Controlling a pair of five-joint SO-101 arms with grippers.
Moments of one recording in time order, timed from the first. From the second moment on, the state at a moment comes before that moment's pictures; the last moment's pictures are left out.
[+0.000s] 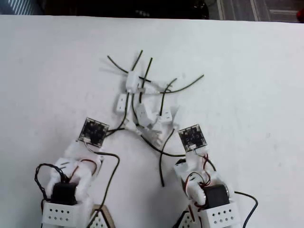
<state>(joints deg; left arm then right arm) 0.7 -103.6 97.1 61.4 -16.0 -16.6 -102.3 96.3 72.2 8.3</state>
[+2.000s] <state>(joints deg) -8.0 -103.6 97.1 61.9 -21.5 -36.0 -0.7 19.6 73.8 16.6</state>
